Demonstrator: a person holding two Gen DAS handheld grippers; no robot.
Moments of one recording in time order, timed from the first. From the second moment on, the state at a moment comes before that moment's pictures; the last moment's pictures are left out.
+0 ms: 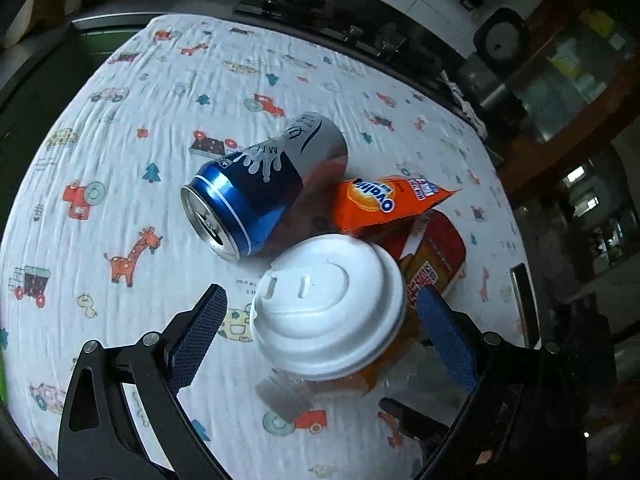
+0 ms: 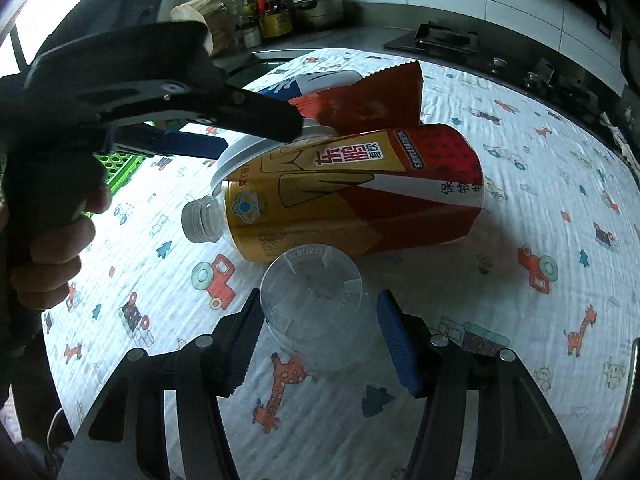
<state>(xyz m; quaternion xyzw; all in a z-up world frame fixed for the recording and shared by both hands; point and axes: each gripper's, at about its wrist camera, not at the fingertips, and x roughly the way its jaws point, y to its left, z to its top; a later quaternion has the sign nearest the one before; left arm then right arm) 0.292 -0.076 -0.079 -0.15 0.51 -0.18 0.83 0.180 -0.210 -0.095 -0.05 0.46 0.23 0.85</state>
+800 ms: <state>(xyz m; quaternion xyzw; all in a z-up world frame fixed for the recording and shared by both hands) 0.270 -0.052 -0.069 -0.16 0.48 -0.20 0.84 0.163 -0.200 -0.077 -0.05 0.45 0.24 0.86</state>
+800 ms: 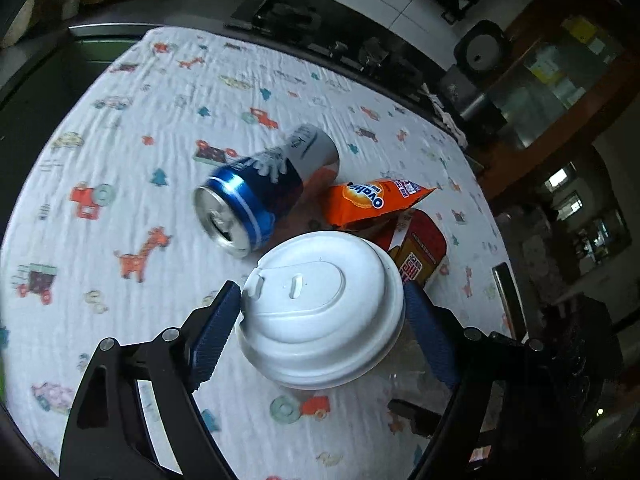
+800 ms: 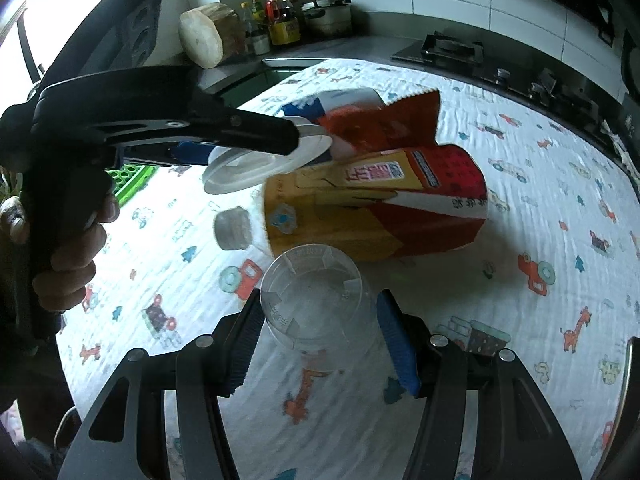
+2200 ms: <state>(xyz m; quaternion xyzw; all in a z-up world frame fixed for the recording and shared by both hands) 0.171 0.278 -0.077 -0.23 0.44 0.08 0.86 0.167 0.018 -0.034 -0.10 0.43 0.36 0.82</state>
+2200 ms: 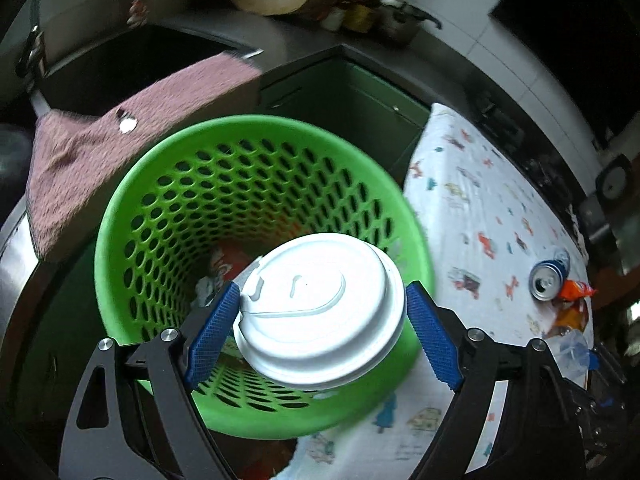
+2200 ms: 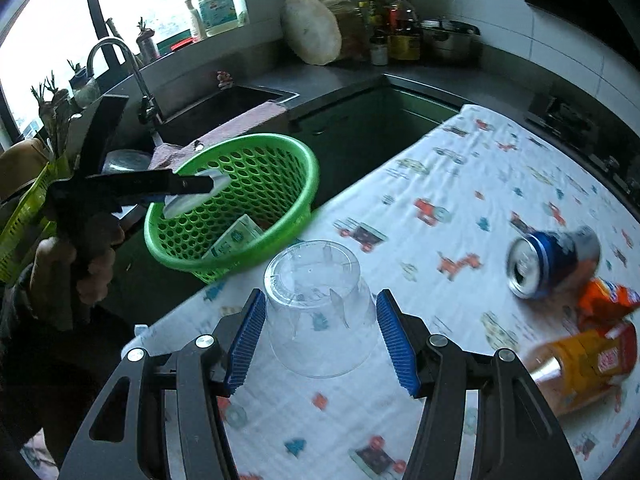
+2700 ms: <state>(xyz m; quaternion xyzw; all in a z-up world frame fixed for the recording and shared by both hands) 0.145 0.314 -0.079 -0.28 0.43 0.10 0.85 0.185 0.094 -0.043 -0.10 0.43 0.40 0.80</state>
